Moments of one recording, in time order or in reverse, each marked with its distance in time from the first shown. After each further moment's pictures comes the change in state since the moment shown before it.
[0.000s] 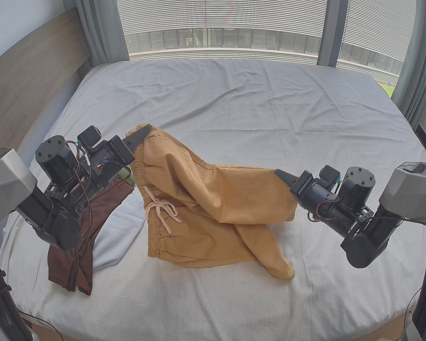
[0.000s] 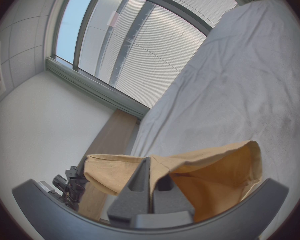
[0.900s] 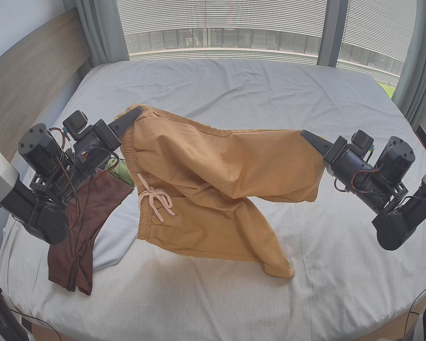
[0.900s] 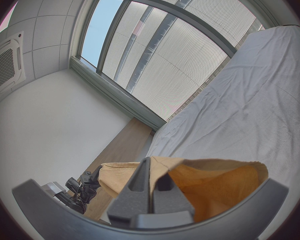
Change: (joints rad) left arm 0.021 -0.092 -0.002 -0.001 -0.048 -0.034; right arm -0.083 -0.248 0.018 0.048 0.114 -0.082
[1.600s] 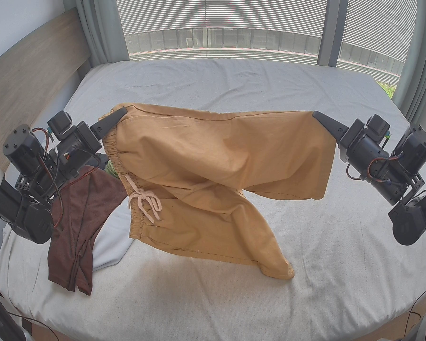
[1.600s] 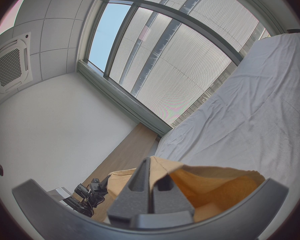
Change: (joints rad) left arm 0.086 -0.055 0.049 0.001 -0.108 -0.003; right arm -0.001 -0.132 0.003 0.058 0.000 -0.001
